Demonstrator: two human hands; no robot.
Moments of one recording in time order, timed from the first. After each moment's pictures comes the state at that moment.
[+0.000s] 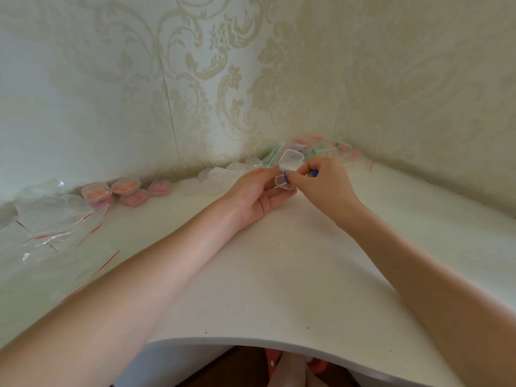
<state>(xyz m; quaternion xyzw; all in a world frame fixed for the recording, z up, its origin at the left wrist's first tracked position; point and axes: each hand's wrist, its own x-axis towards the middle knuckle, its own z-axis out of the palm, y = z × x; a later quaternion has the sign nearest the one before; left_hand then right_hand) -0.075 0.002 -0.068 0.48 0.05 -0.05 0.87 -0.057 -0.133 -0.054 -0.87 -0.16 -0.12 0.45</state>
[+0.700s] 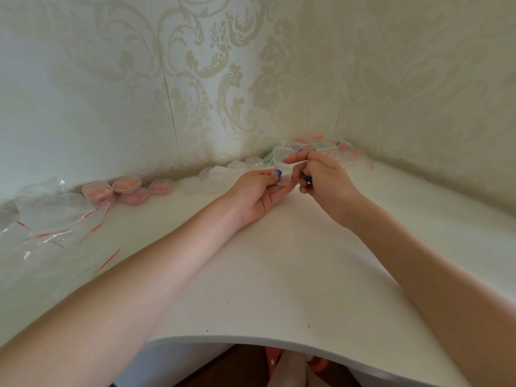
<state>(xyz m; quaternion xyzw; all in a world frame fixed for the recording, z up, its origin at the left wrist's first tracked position) -0.072 0.003 -0.070 0.45 0.04 -0.05 0.89 -0.054 -0.131 -0.052 -0.73 -0.18 0.03 0.66</state>
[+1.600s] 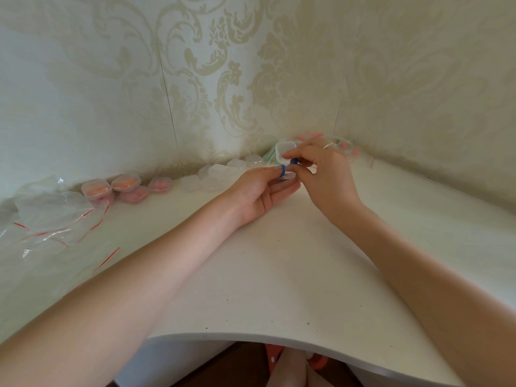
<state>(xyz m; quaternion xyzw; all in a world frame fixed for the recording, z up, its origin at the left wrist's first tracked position) -0.082 -0.002 -0.063 0.47 0.02 -0.06 0.88 -0.057 -0.133 -0.056 -0.83 -0.30 -0.25 0.40</state>
